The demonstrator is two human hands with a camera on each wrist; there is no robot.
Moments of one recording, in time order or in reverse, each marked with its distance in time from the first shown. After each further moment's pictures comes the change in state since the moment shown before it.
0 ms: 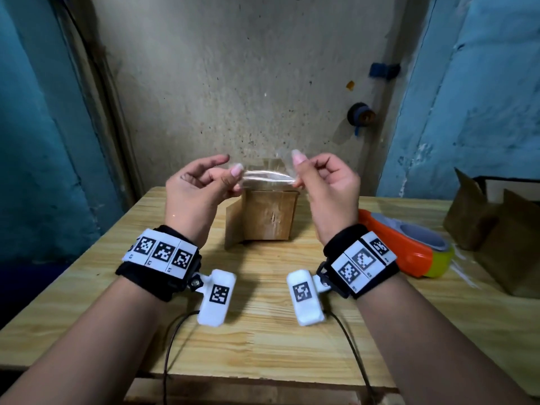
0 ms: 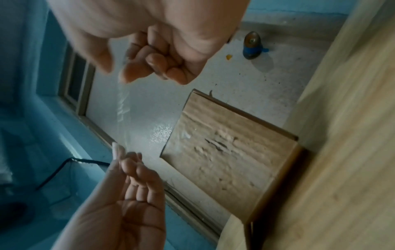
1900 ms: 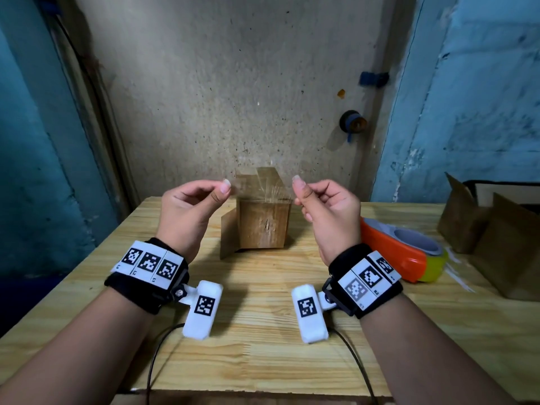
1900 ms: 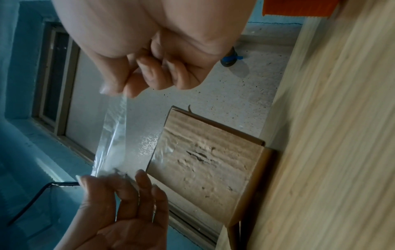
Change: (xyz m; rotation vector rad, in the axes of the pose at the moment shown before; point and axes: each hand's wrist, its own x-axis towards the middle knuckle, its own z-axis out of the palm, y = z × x) left_hand -0.001 -0.010 -0.014 0.042 -0.083 0.067; right_hand -0.010 0.015 -0.022 0.043 0.006 0.098
